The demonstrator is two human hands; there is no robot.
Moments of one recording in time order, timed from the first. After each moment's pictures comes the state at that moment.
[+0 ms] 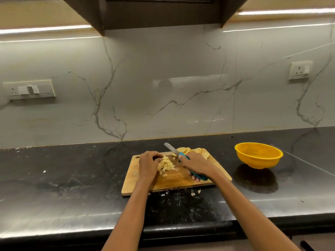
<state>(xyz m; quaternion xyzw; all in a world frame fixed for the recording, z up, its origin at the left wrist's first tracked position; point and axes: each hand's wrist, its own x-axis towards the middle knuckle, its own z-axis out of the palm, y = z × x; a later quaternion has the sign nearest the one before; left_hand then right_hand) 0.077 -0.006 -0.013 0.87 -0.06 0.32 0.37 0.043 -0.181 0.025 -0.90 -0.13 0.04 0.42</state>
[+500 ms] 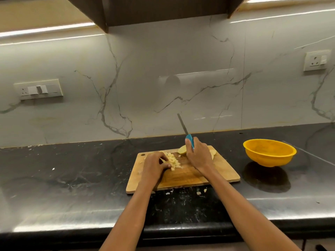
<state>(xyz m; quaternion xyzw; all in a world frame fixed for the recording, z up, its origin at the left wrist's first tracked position) 0.071 -0.001 -0.019 0.92 -0.07 0.26 0.28 0.091 -0.163 -0.003 -0.86 -0.11 -0.30 0.40</state>
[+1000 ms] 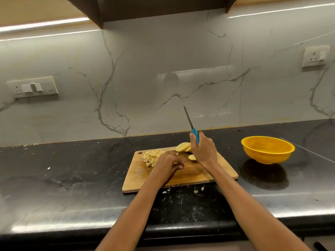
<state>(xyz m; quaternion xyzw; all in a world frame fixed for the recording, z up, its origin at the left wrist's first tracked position) 0.077 -0.031 -0.023 0.93 -0.25 0.23 0.17 0.106 -0.183 -0.006 -0.84 -0.08 -0.35 0.41</state>
